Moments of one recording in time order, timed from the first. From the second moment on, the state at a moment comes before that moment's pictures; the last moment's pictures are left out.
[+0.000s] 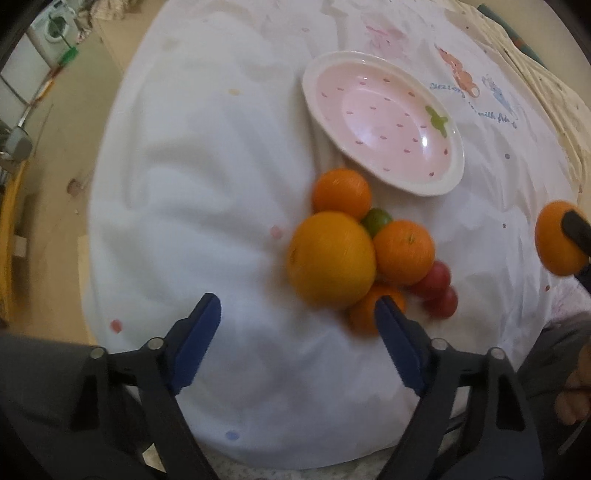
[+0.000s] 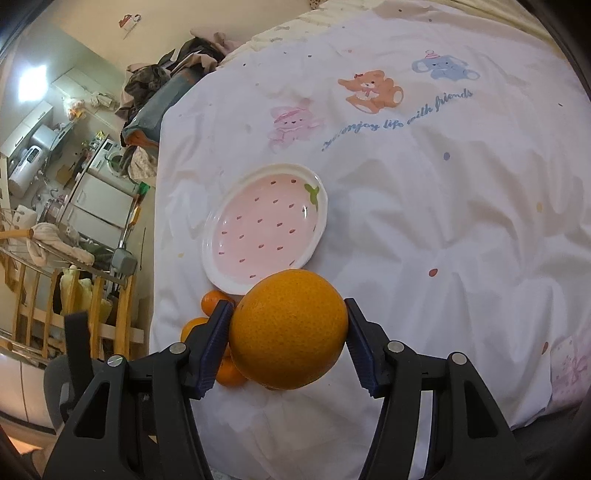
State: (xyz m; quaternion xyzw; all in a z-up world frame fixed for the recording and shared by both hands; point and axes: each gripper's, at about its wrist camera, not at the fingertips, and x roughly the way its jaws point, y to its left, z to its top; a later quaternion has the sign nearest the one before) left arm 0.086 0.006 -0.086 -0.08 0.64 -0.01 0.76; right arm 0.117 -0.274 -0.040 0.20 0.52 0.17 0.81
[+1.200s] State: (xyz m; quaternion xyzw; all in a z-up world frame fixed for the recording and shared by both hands) left arm 0.104 0.012 -0.005 -0.01 0.53 0.01 0.85; right arm 0.118 -0.276 -0.038 0.22 0.50 0.17 0.82
